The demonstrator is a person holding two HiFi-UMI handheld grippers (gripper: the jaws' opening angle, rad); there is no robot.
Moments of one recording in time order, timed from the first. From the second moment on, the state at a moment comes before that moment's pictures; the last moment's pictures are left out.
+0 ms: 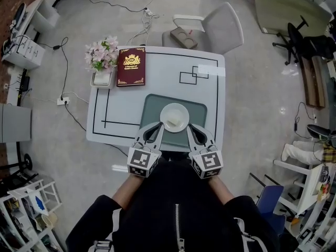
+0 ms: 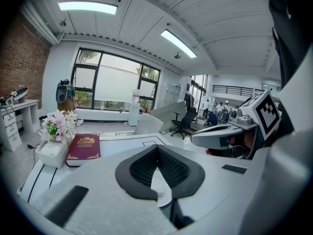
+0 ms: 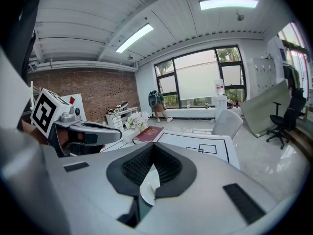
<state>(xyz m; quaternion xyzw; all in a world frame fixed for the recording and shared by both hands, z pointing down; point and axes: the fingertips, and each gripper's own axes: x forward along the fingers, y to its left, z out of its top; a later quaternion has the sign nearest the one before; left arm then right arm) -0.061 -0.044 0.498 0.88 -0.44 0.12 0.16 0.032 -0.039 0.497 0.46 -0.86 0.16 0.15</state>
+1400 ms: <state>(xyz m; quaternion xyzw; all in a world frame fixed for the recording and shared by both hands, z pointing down) -0.058 0.021 0.488 0.85 -0.49 0.10 0.16 0.032 0.022 0.494 0.45 -0.87 0.15 0.14</state>
